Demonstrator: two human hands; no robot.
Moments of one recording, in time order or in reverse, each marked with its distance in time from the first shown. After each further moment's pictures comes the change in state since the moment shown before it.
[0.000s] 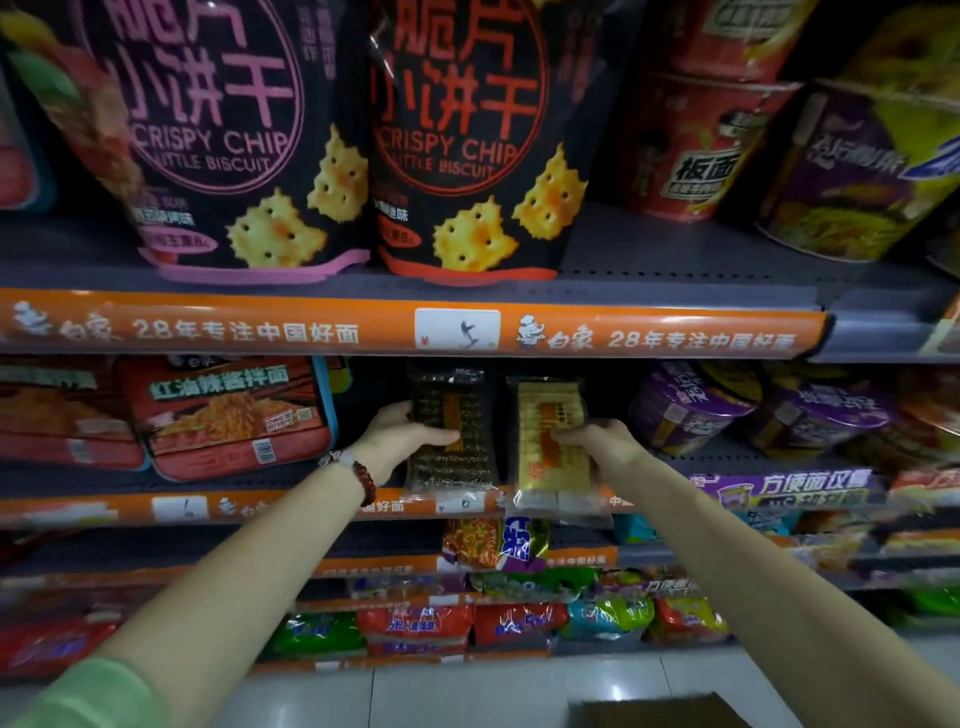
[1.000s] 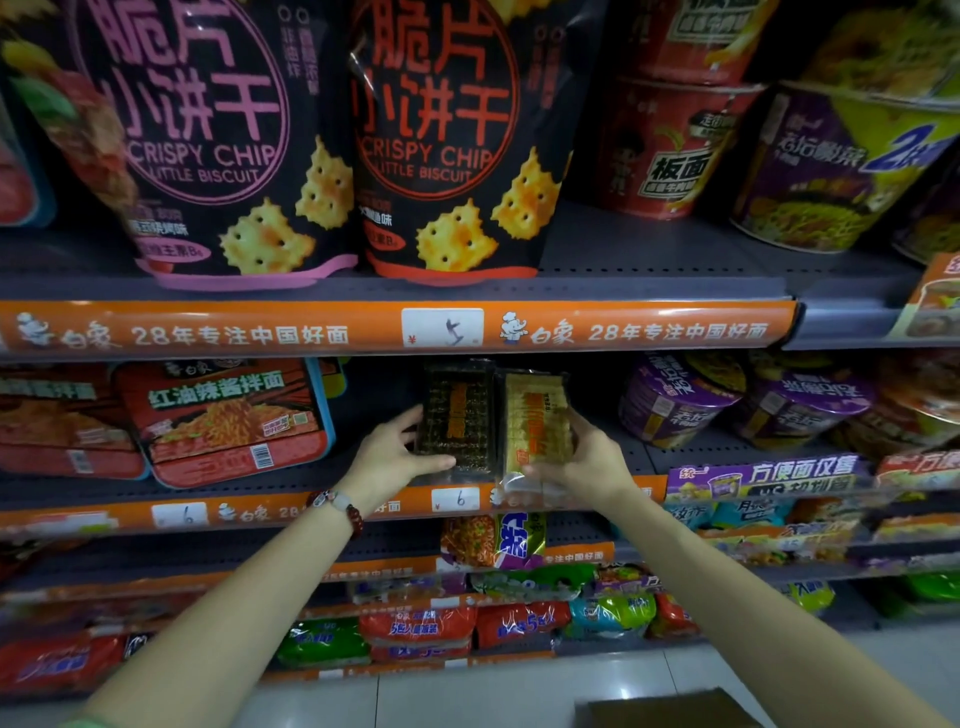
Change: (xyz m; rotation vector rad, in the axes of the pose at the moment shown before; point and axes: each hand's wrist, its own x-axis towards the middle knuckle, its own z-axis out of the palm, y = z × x) left_hand -0.026 -0.016 0.002 0.242 0.023 0.278; right_hand -0.043 0.013 0.009 -0.547 0.065 -0.438
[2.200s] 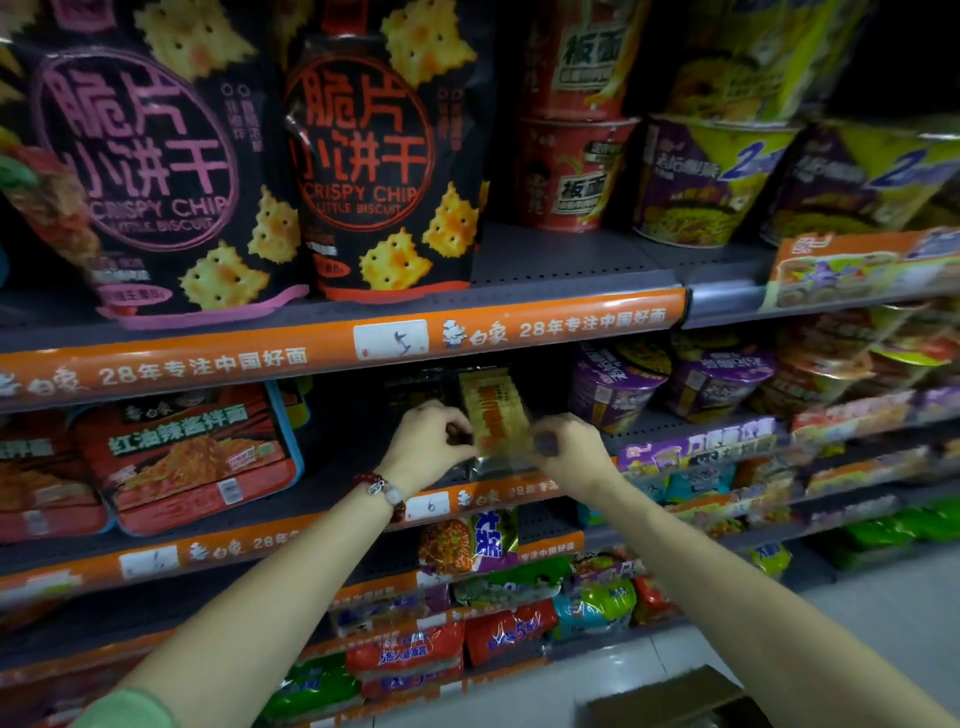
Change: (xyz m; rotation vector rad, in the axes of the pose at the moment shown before) left_hand -0.005 0.066 0.042 0.589 -0.044 0.342; right_hand -0.023 0.006 -0.023 -0.282 0.130 -0.084
